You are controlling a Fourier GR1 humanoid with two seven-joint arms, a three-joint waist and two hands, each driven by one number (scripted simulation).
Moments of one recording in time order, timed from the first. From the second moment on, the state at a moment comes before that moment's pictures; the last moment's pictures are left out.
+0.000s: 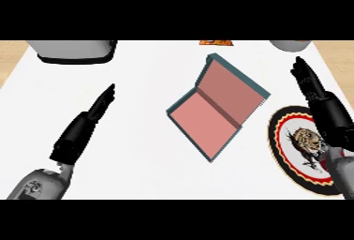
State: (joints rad) left arm -0.19 0.44 -0.34 -1.55 0.11 0.10 0.00; right arm -0.25 -0.50 0.13 -1.49 -0.12 -0.06 -0.21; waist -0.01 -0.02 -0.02
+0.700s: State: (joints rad) left arm -0.05 0.44 -0.20 -1.51 0.08 0.26 0.06; right arm -0.22 -0.48 -0.23 -1.22 -0.21 -0.28 -0.30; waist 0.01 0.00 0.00
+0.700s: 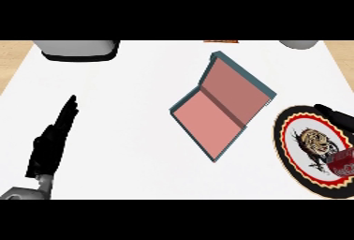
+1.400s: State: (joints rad) left arm -0.02 0.41 -0.18 -1.51 0.05 0.28 0.08; right arm -0.11 -0.84 -0.07 -1.18 0.03 0.00 -0.12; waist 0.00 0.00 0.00
